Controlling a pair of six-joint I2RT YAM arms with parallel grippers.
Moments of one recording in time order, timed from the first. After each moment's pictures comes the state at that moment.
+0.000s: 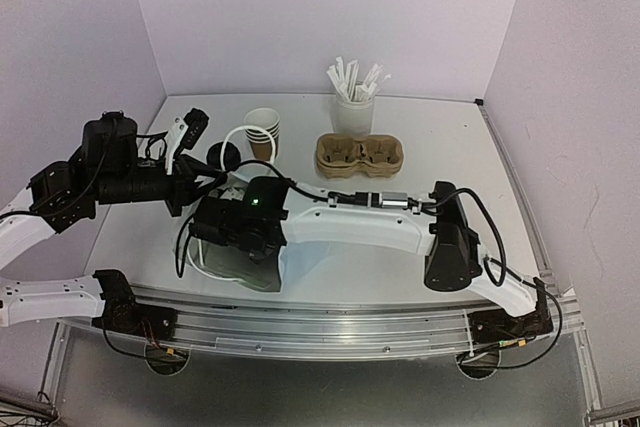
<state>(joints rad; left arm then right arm) -0.88 0.76 0.81 -0.50 0.18 -0.10 1.39 2.54 2.47 -1.26 0.64 0.46</state>
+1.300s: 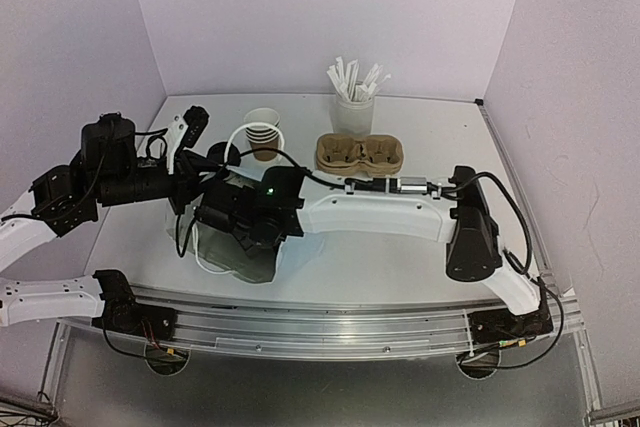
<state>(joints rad) -0.89 0.75 0.78 -0.42 0.13 -0.03 1.37 2.41 2.28 -1.06 0.56 0.57</state>
